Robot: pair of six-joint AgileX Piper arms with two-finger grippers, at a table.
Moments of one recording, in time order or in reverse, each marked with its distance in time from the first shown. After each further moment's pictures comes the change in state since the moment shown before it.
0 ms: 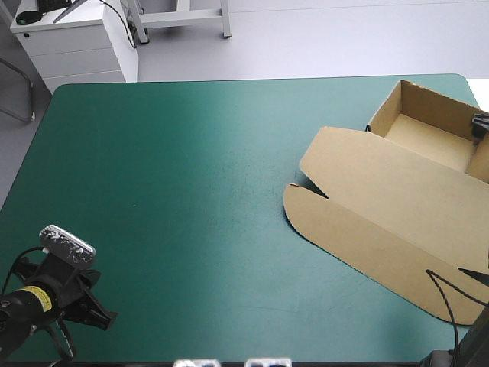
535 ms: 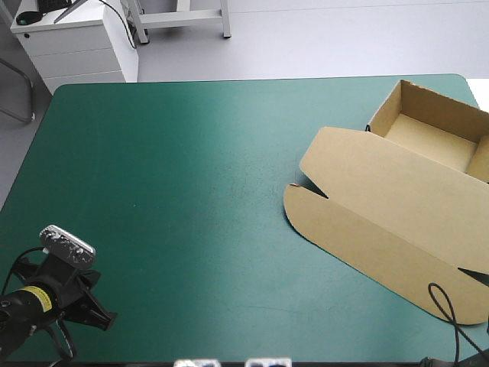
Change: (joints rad) left arm 0.000 0.000 0.000 -0.001 0.002 0.000; right arm 0.000 -0.392 -0.003 0.125 0.019 -0.060
